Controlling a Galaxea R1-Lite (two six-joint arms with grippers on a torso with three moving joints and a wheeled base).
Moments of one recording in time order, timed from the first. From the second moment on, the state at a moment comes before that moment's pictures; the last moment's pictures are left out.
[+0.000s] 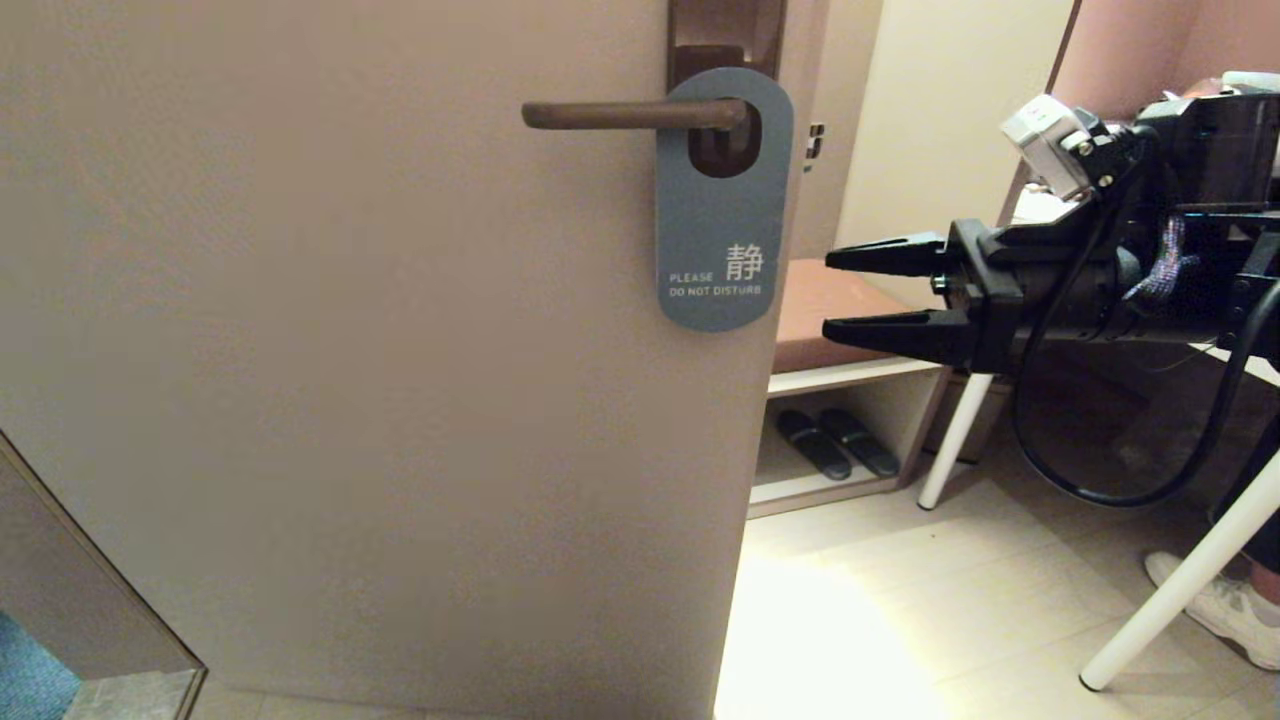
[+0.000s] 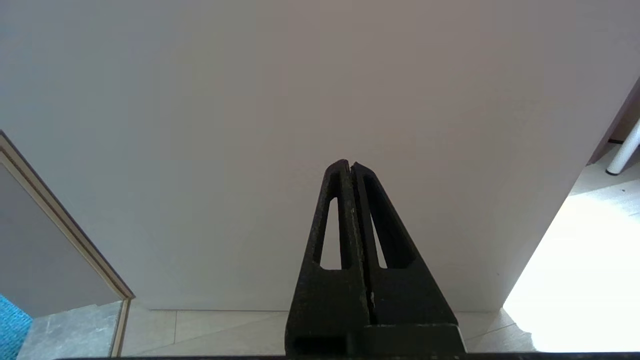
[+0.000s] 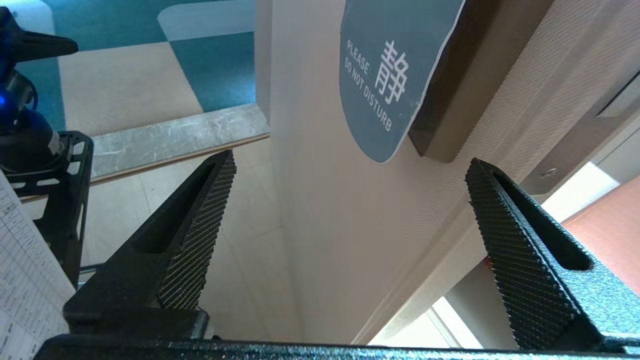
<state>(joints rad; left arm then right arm) 0.00 0.00 0.00 0.00 -0.02 0.03 0.23 1.69 -1.24 -0.21 0.98 -0.32</state>
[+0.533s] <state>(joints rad) 0.00 0.00 0.00 0.00 -0.02 0.03 0.26 1.73 -1.28 -0.21 0.98 -0.32</state>
